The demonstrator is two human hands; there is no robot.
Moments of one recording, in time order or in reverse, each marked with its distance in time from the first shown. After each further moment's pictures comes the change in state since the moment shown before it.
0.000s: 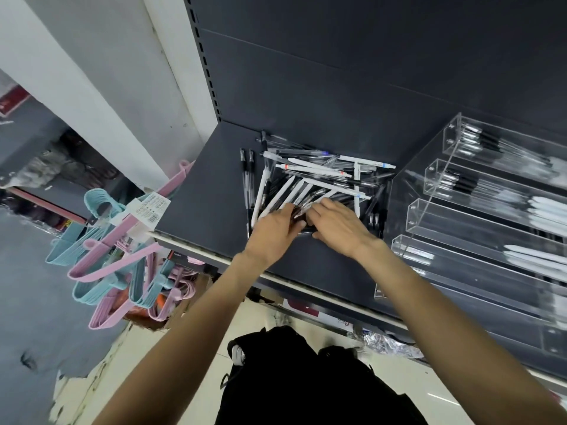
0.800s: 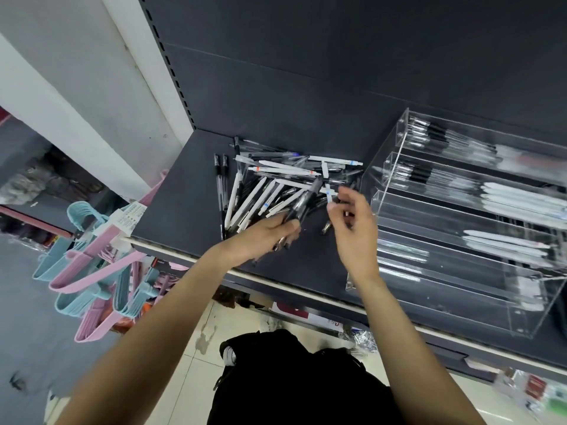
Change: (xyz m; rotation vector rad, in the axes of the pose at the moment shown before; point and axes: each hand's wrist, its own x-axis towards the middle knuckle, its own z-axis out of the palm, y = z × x) left_hand -0.015 0.059 -0.033 -0.671 -0.480 -0.126; right_hand -0.081 -0.009 -0.021 1.135 0.772 0.607
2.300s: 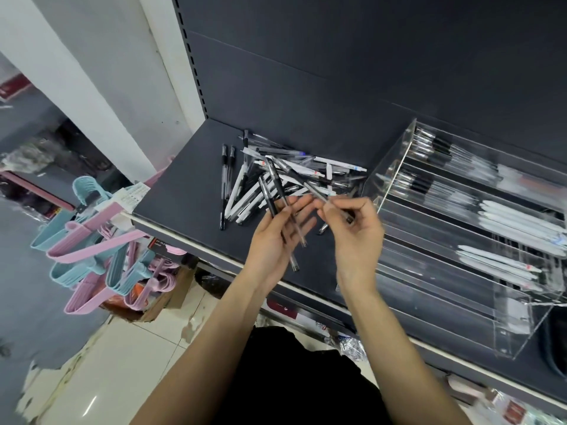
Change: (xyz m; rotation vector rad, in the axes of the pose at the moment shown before) left_hand -0.020 0.028 0.063 -1.281 0.442 0.250; right_hand -0.024 -0.042 -0.009 0.460 0.036 0.009
